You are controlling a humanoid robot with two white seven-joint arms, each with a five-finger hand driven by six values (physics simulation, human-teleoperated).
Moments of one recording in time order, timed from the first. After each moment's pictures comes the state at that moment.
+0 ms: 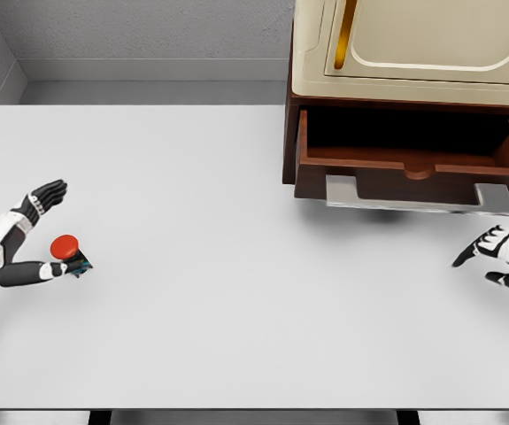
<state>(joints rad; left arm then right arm) 0.17 0.69 -0.09 -1.51 0.41 -0.53 -0.27 0.35 -1.19 -0.03 -1.72 0.19 -0.61 0.20</state>
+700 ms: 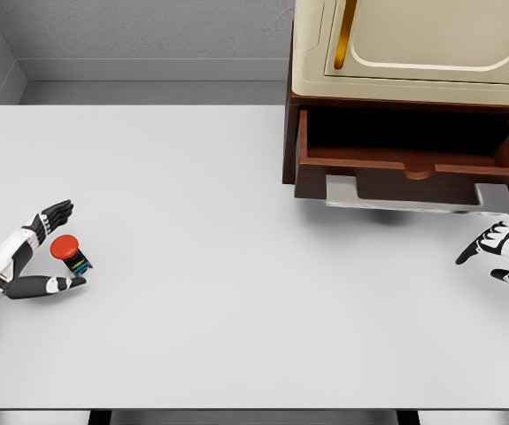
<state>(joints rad) 0.15 0.69 -0.16 -1.40 0.38 -0.53 -0.27 0.35 -1.23 -0.03 -1.73 0.20 -0.61 0.20</state>
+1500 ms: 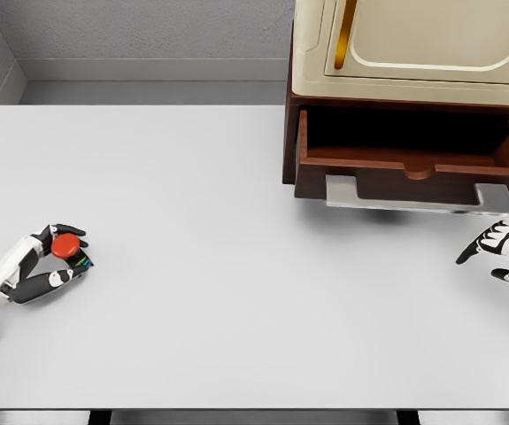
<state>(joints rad) 0.15 0.68 -0.17 -1.40 0.35 -0.54 -0.27 0.35 -1.24 -0.03 -1.73 0.20 -0.61 0.20</state>
